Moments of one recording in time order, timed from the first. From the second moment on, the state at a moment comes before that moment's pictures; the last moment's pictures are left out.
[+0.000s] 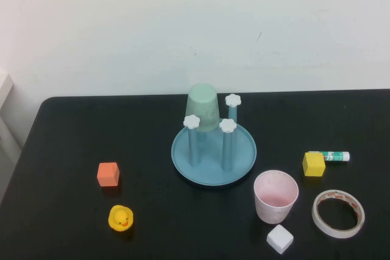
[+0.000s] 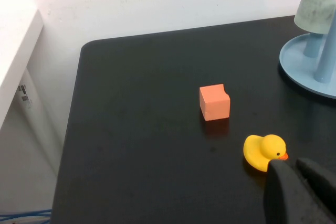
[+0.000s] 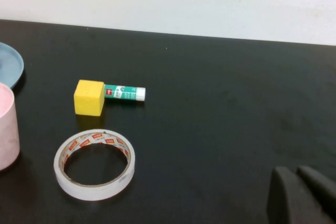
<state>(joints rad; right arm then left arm) -0.04 -0.01 0.02 -0.09 0.41 -0.01 -0.14 -0.01 0.01 -0.03 0.37 0.00</state>
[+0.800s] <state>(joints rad) -0.04 -0.01 0.03 -0.09 -0.41 -0.01 -0.14 -0.01 0.02 0.00 -0.70 0.04</state>
